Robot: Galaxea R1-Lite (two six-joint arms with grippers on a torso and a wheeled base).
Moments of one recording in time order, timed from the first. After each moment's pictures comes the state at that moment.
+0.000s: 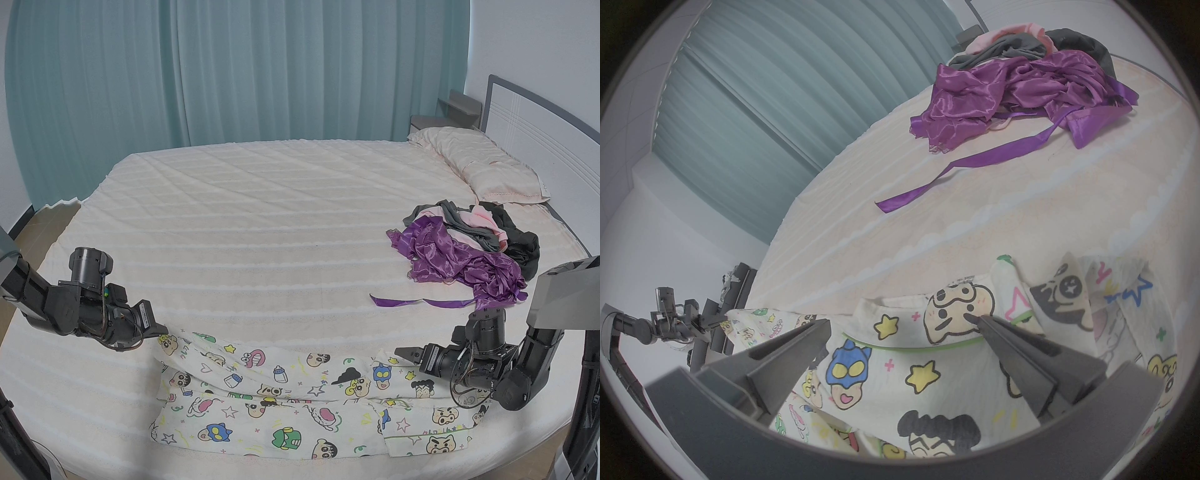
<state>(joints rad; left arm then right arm) 0.03 1.90 -0.80 -0.24 -0.39 -0.46 0.33 2.22 -0.41 -1.21 0.13 0.63</state>
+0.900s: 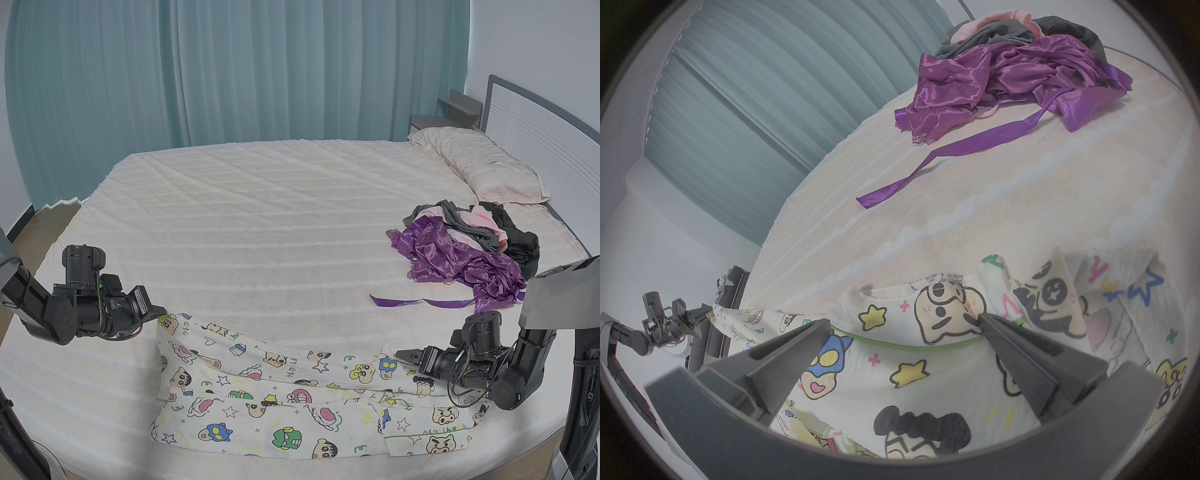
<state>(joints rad) 0.04 1.91 -0.74 -0.49 -0.40 -0.56 0.29 2.29 -0.44 -1.22 0.13 0.63</state>
